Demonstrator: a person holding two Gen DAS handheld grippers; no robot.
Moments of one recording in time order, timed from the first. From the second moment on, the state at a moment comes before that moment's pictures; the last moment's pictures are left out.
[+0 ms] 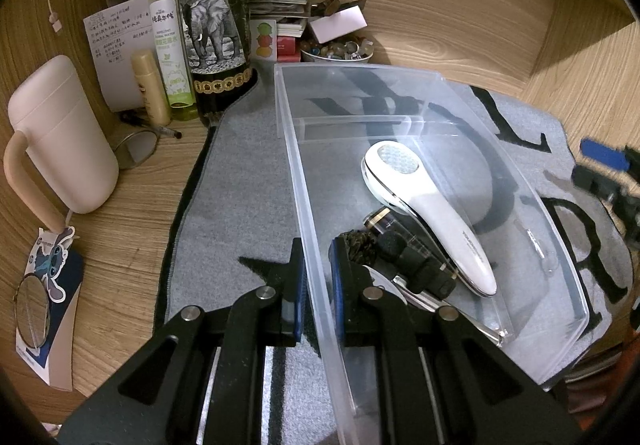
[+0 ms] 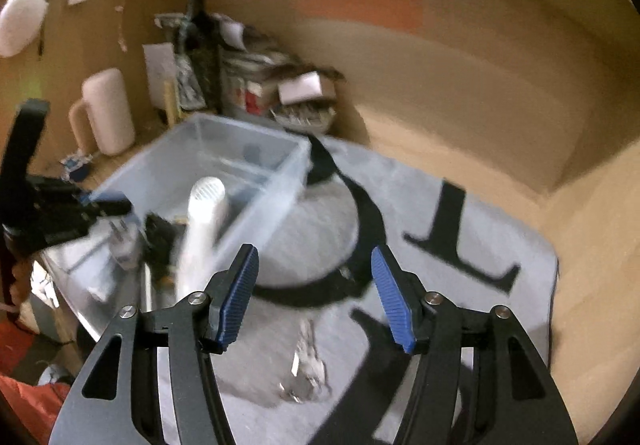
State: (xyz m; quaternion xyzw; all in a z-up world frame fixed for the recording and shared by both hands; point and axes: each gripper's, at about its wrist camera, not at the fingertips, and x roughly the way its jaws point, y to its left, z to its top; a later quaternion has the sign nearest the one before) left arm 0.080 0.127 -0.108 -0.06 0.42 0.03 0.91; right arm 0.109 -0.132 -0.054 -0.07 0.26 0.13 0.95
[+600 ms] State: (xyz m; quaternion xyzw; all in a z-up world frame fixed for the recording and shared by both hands) left arm 0.079 0.128 -0.108 -0.06 0.42 0.03 0.91; right arm 0.110 -0.148 -0.137 -0.02 0.36 0.13 0.92
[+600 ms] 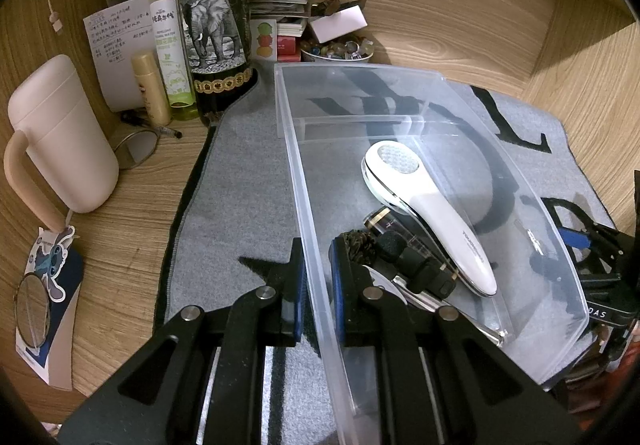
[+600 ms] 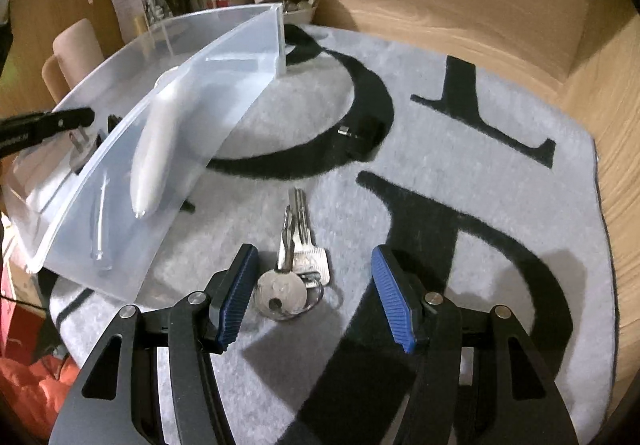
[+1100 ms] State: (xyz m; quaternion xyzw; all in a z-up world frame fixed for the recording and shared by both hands) left arm 0.079 0.130 -0.109 -0.06 0.42 0.03 0.91; right arm 0.109 -0.147 -0.133 -0.03 0.35 0.15 0.92
